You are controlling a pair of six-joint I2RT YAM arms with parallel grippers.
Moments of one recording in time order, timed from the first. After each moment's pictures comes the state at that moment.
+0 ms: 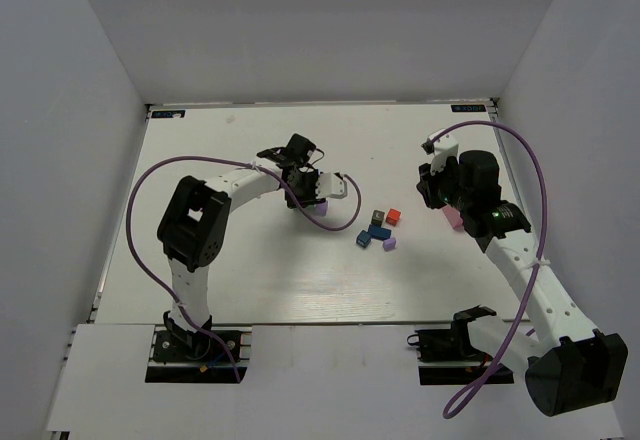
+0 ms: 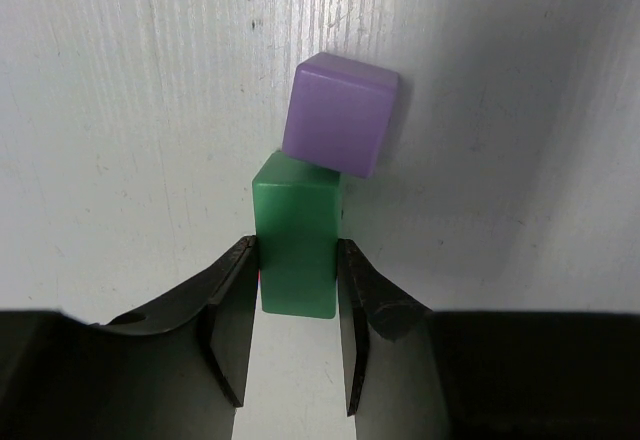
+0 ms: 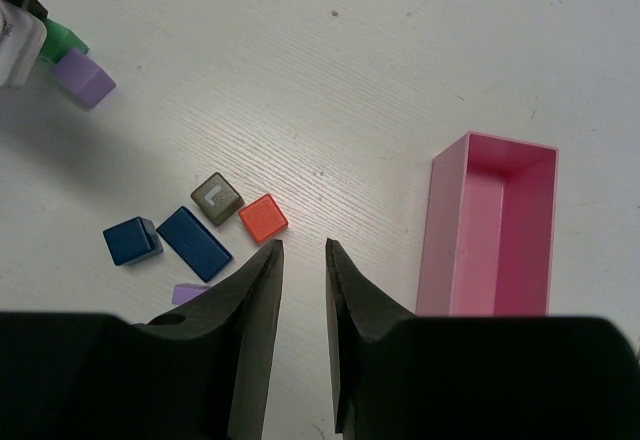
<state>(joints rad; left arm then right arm) -0.56 1.97 1.42 -0.58 0.23 1.00 0.26 1.00 0.87 -0.38 -0.18 -0.22</state>
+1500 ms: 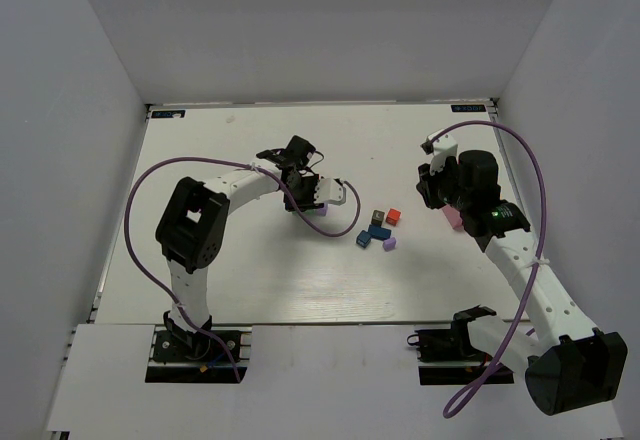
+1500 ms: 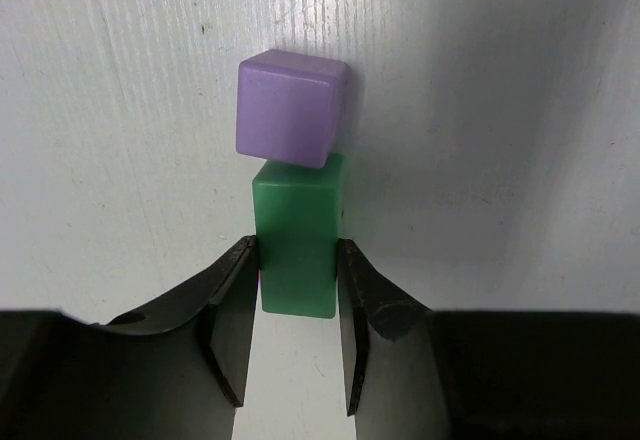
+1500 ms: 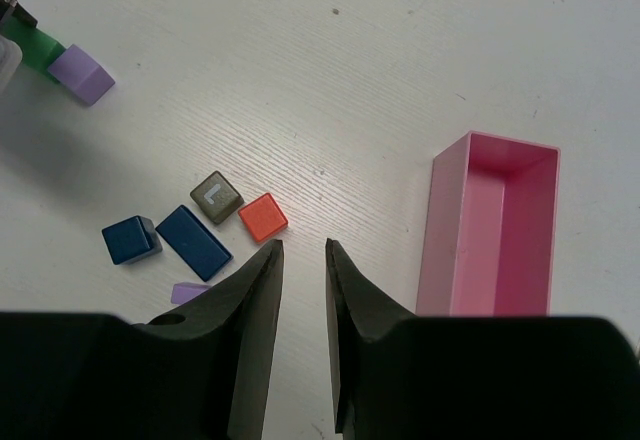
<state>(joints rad) -0.57 1.96 1.41 -0.63 0.26 1.08 0.26 1.00 0.87 -0.38 -0.18 -0.22</state>
